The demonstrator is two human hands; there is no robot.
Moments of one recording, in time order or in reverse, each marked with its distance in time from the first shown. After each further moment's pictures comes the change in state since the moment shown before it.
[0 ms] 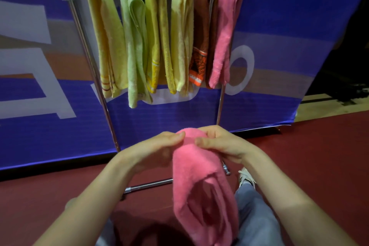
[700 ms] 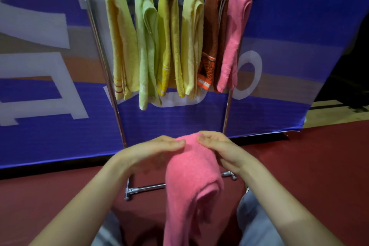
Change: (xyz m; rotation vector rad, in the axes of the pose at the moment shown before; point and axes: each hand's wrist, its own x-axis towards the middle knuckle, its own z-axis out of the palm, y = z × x) left_hand -0.024 -0.002 -0.011 -0.019 0.065 -0.059; right_hand 0.011 0.017 0.017 0.141 0.097 -0.070
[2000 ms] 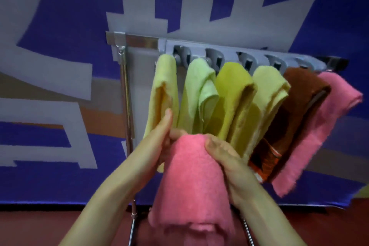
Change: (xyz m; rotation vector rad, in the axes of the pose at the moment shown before) left_hand 0.048 0.174 -0.201 -0.091 0.639 0.336; right_hand 0.239 -0.157 0.026 0.257 -0.042 -0.133
